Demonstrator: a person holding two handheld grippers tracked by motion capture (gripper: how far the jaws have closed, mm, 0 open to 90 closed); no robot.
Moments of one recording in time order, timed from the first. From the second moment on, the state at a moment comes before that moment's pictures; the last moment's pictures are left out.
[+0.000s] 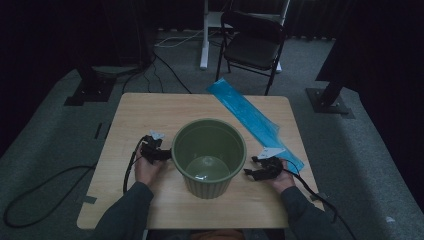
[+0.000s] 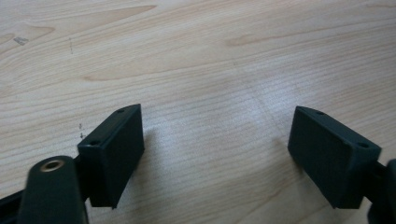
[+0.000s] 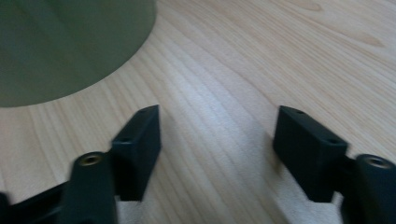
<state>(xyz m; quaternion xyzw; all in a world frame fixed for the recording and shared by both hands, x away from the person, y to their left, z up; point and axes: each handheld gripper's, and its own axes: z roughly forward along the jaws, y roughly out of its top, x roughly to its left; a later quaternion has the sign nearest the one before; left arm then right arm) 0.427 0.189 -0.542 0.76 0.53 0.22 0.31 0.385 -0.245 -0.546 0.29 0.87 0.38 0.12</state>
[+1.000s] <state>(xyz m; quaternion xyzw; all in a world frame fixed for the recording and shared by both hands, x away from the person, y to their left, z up) 0.429 0.188 -0.540 0.77 0.52 0.21 0.30 0.454 -0.253 -0.502 0.39 0.83 0.31 0.24</state>
